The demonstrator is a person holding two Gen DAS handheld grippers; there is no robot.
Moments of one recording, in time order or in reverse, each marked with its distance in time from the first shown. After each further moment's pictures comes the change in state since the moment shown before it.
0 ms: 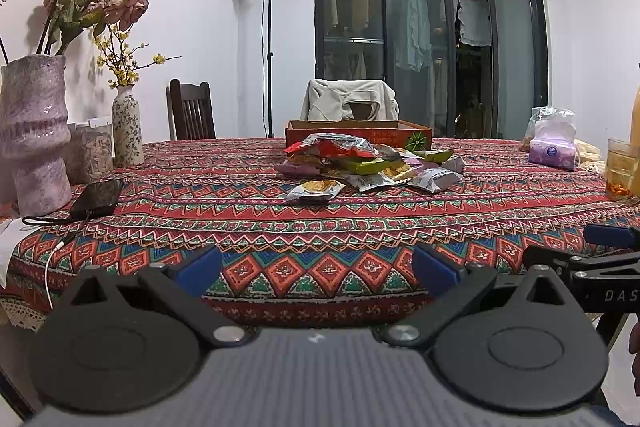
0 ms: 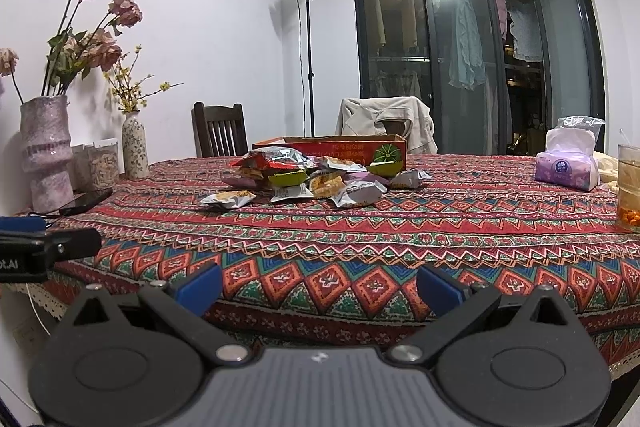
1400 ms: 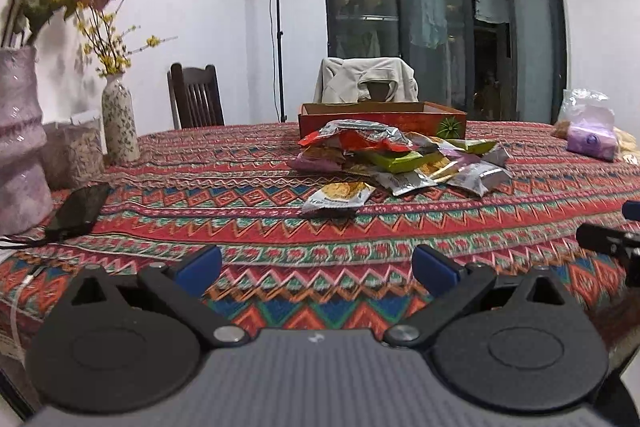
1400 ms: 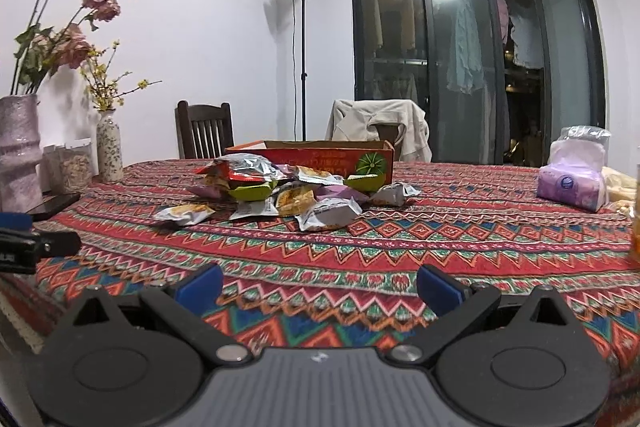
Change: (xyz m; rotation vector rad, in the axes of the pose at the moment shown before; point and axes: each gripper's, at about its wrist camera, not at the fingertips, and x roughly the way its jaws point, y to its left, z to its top) left arm 0.097 0.009 0.028 0.007 0.069 0.047; right arm 0.070 -0.038 0.027 -0.025 0.004 -0.010
